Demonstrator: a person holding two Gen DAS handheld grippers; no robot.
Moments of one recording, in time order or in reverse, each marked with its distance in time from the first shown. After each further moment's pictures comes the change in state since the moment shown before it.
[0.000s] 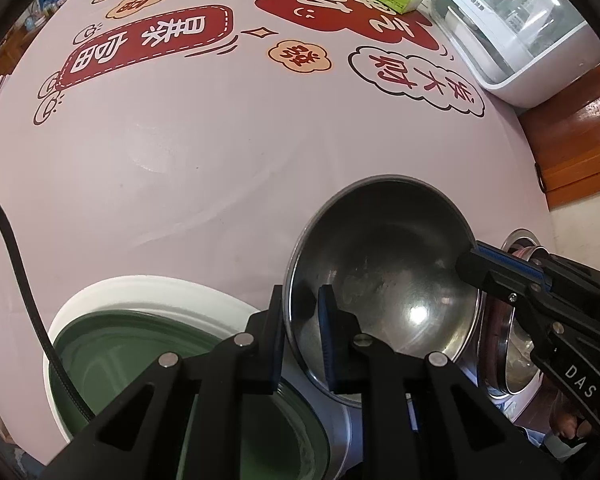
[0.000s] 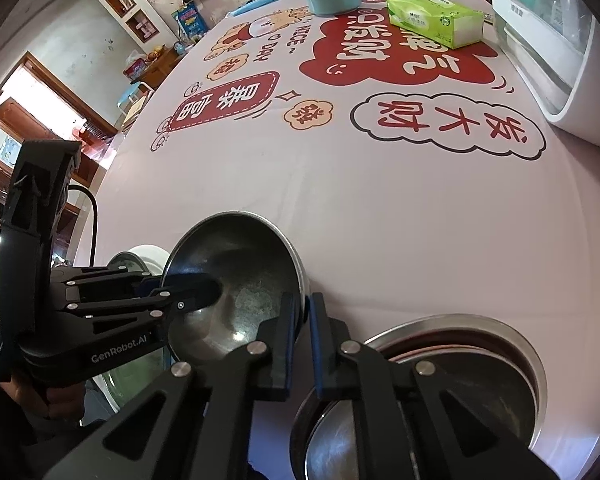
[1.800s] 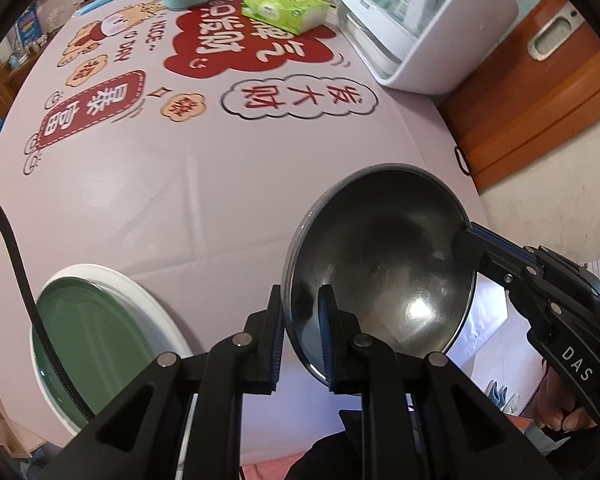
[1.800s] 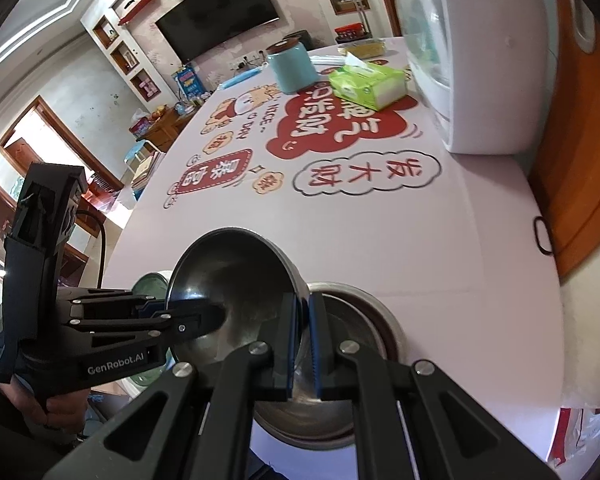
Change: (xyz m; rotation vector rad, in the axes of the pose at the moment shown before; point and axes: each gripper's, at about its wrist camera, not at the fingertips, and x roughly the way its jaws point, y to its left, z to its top) left arm -0.060 -0.129 -0.029 0.091 -0.064 -0.019; right arm -0.119 -0.074 -0.044 0.059 -0.204 0.014
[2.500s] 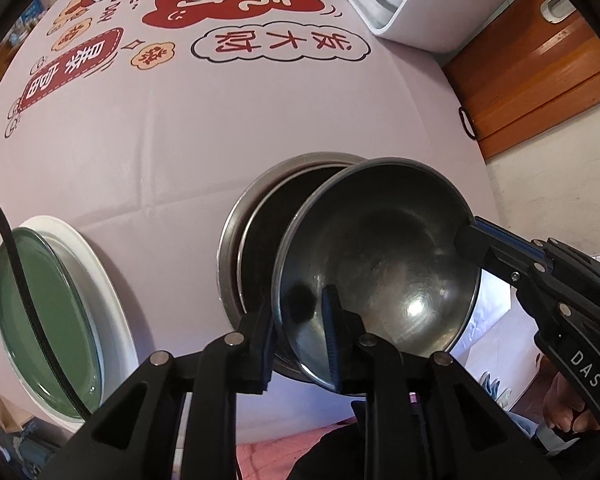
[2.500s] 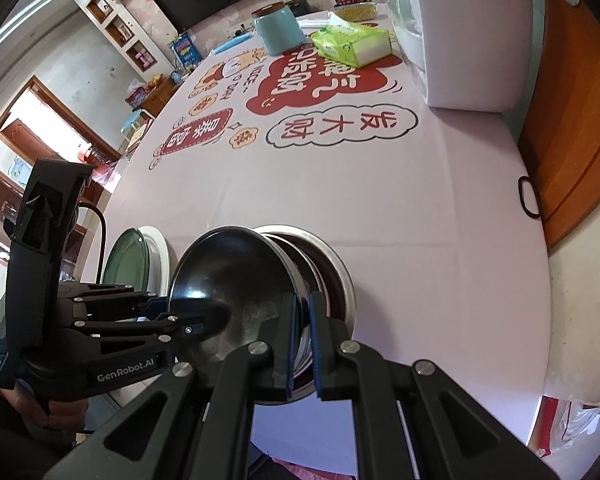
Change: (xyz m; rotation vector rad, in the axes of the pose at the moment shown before) left arm 0.041 -0.036 -0.019 -0.056 0.105 0.019; right arm 0.006 -0.037 -0.023 -0.026 0.136 0.015
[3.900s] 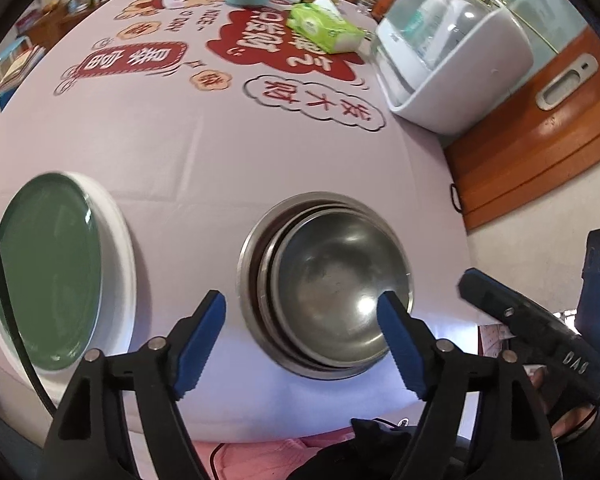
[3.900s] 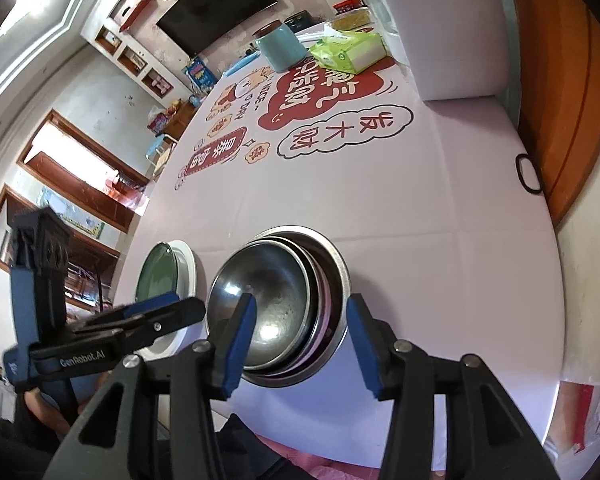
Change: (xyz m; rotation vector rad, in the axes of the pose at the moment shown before) left arm -0.047 0.016 -0.043 -0.222 -0.241 -0.054; right arm -0.023 -0.034 -0.015 0.105 -0.063 0.152
